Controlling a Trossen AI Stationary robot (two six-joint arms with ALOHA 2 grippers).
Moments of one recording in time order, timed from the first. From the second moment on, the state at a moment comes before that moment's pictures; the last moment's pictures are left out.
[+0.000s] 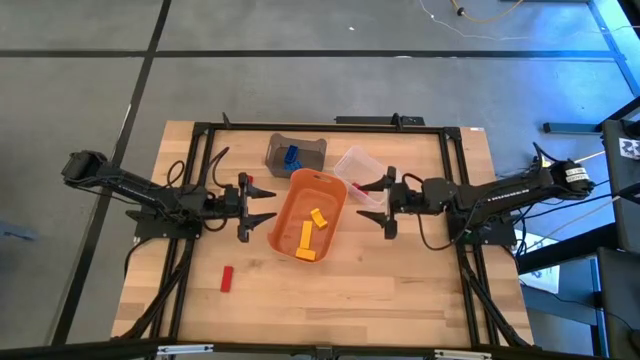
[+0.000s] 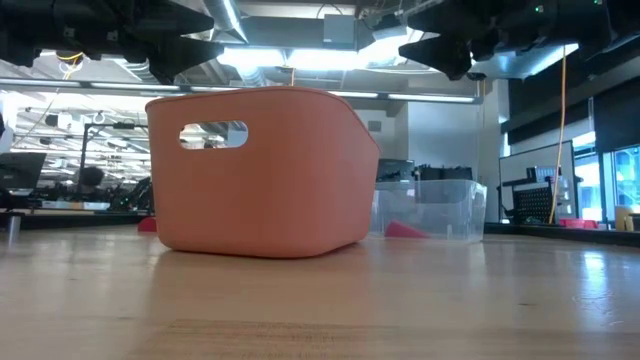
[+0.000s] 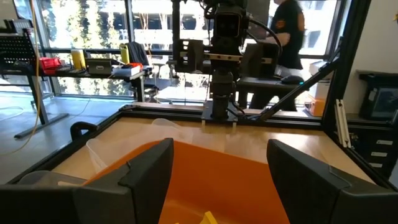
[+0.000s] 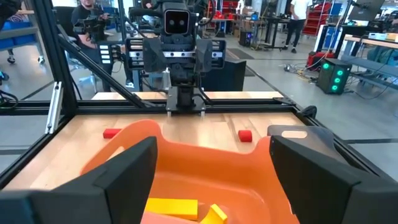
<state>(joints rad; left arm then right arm) -0.22 0.80 0.21 0.70 -0.36 -0.01 0.10 1.07 0.47 0.52 0.16 -0.01</state>
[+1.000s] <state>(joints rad) -0.22 0.80 0.21 0.69 -0.35 -0.02 0.10 1.07 0.47 0.51 0.16 -0.01</state>
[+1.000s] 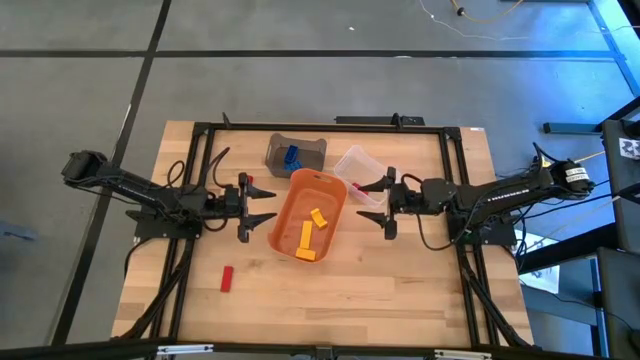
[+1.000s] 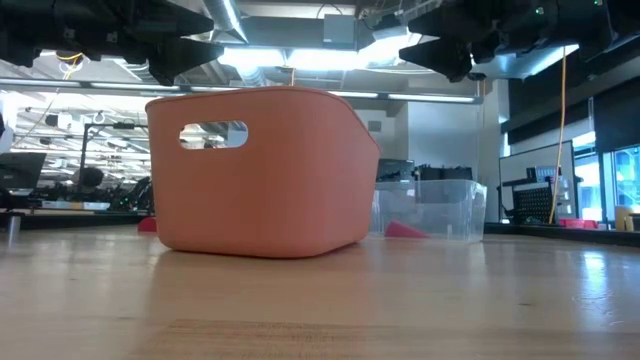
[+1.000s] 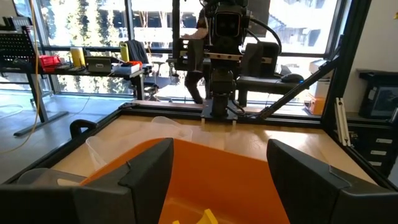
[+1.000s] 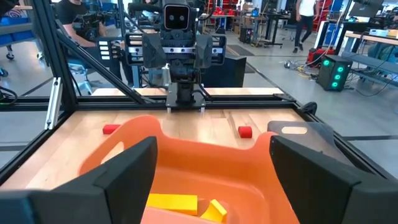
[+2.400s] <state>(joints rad) -0.35 0.90 0.81 -0.47 -0.45 -0.79 0.10 1.07 0.47 0.46 0.16 0.09</state>
